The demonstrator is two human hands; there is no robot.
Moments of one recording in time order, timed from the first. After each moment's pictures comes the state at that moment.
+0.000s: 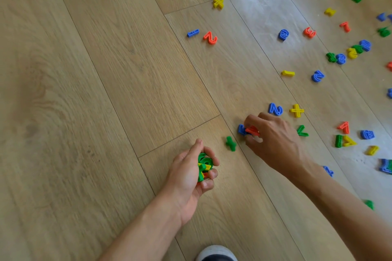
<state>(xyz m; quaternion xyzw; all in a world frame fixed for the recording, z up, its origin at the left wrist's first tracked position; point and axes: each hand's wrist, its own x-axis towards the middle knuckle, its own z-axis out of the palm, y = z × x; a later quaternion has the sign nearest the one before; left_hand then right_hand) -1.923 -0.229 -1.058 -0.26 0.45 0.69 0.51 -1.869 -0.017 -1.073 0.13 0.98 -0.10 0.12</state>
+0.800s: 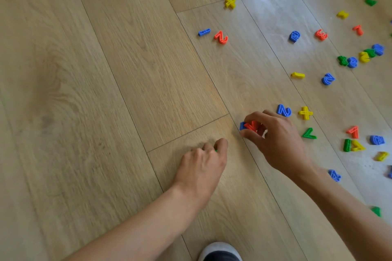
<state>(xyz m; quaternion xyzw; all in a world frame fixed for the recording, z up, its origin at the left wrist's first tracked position) -1.917 -0.225 -1.079 0.42 0.89 0.03 0.16 -1.879 -0.035 -1.064 0.18 0.96 -0.20 0.09</state>
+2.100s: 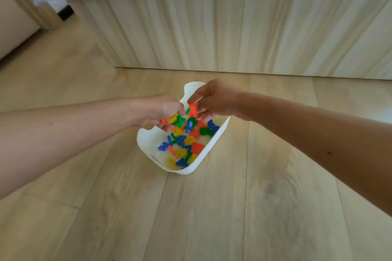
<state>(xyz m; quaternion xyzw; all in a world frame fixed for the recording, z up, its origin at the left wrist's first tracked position) -2.198 -0.682 -0.956 -0.24 0.85 0.36 0.29 -2.234 -0.509 -0.953 -0.16 0.80 -0.47 0.32</state>
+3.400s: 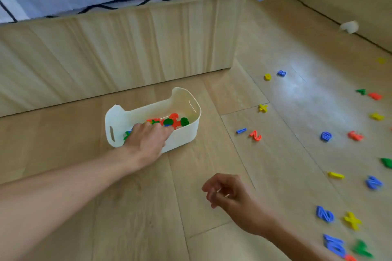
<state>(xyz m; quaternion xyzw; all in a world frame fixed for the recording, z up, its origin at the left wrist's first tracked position) -2.165 -0.327 -0.986 0.33 0.94 -0.10 0.02 -1.991 -0.127 -1.009 0.06 0.82 -0.55 0.17</state>
